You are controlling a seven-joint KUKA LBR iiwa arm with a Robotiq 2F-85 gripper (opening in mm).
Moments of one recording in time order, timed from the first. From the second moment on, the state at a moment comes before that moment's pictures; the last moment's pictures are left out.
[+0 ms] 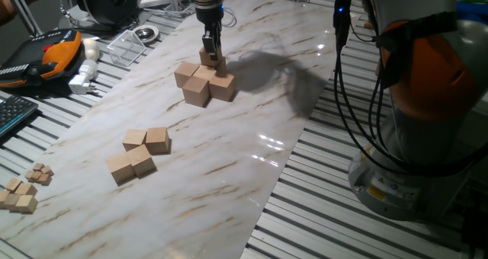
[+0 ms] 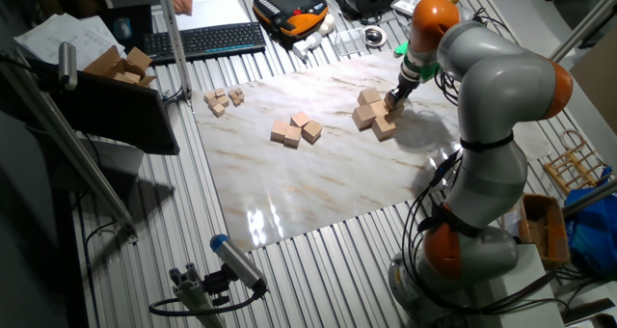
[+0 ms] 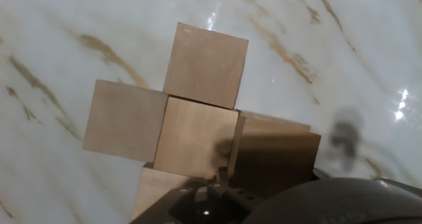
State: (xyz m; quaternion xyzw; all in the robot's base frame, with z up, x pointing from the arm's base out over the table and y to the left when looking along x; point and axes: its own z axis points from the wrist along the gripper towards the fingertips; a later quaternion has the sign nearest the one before) arm 0.573 -0.155 0.108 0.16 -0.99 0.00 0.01
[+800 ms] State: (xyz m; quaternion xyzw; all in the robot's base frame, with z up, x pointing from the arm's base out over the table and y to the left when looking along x) arm 0.573 -0.155 0.110 0.15 -0.99 0.00 0.01
